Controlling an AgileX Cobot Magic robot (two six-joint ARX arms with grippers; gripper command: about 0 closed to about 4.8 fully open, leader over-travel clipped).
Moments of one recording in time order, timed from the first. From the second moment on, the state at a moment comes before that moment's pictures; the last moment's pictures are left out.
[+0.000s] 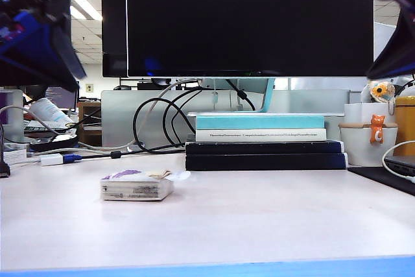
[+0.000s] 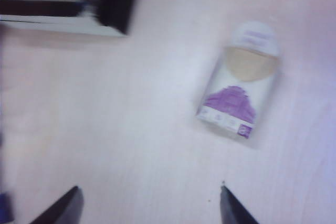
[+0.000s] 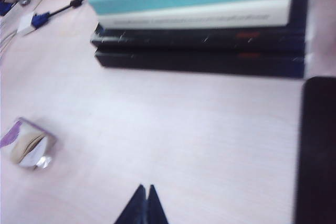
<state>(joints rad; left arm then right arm) -0.23 1.37 1.09 -0.65 0.39 1.10 0.05 0.99 0.57 -0.08 -0.49 0.13</state>
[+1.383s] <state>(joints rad) -0.30 1.75 1.29 -0.83 0.45 1.22 0.23 1.16 0.59 -0.19 -0.94 0.15</state>
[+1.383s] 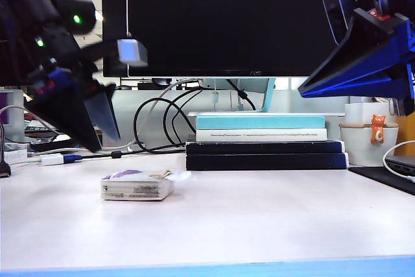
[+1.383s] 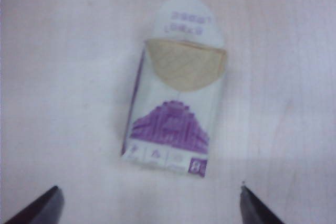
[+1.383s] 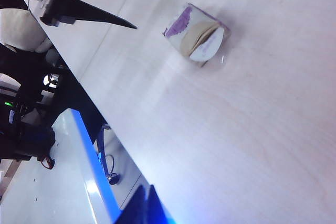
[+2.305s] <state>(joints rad) -0.30 1.91 1.29 -0.71 0.54 1.13 0.23 1.16 0.59 -0.20 -0.93 0.15</state>
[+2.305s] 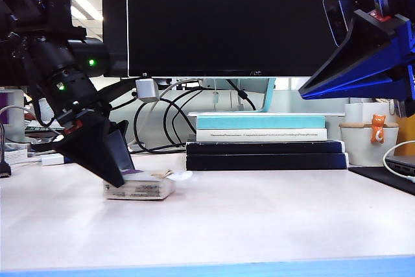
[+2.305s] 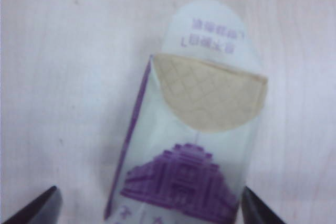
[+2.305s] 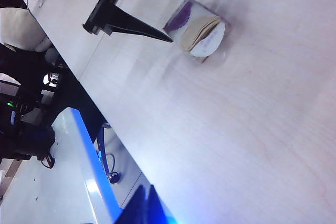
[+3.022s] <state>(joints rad) -0.37 1.93 1.29 -0.70 0.55 1.14 0.23 1.17 0.59 -0.19 -0.90 0.15</state>
